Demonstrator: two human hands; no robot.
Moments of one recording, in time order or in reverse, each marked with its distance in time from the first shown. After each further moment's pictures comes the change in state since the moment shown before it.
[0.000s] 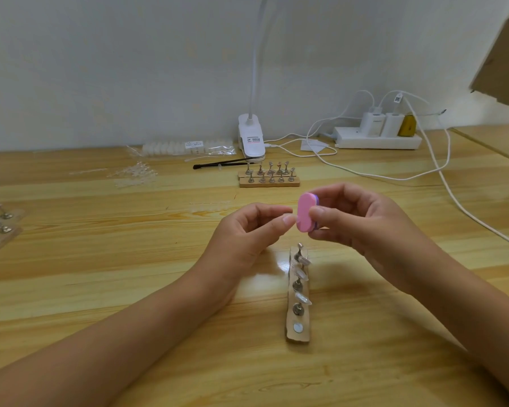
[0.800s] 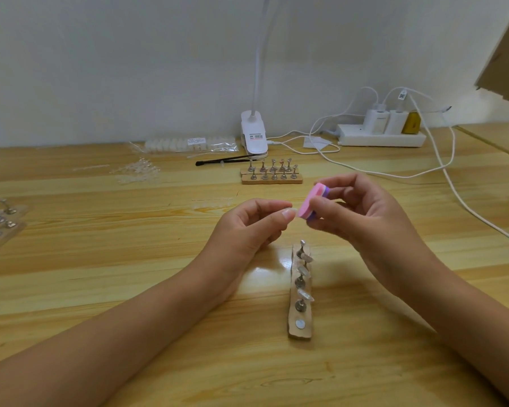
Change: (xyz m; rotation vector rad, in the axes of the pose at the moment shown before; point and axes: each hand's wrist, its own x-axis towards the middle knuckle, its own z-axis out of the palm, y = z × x) left_hand 0.002 0.003 0.000 -0.081 0.034 -0.075; right_hand -0.002 0.002 0.014 0.055 0.114 -0.104
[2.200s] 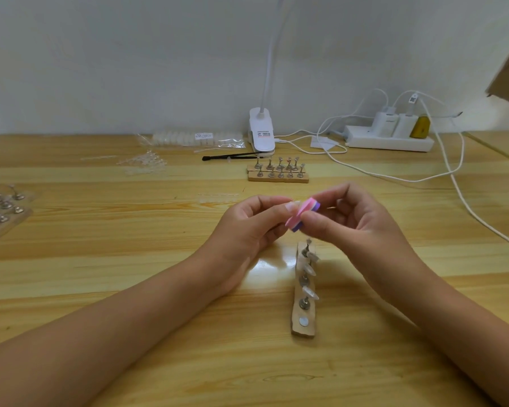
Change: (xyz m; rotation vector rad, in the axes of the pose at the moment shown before) left_hand 0.000 0.005 0.000 -0.212 -0.029 -0.024; right_hand -0.005 0.003 0.013 -0.102 -0.006 -0.032
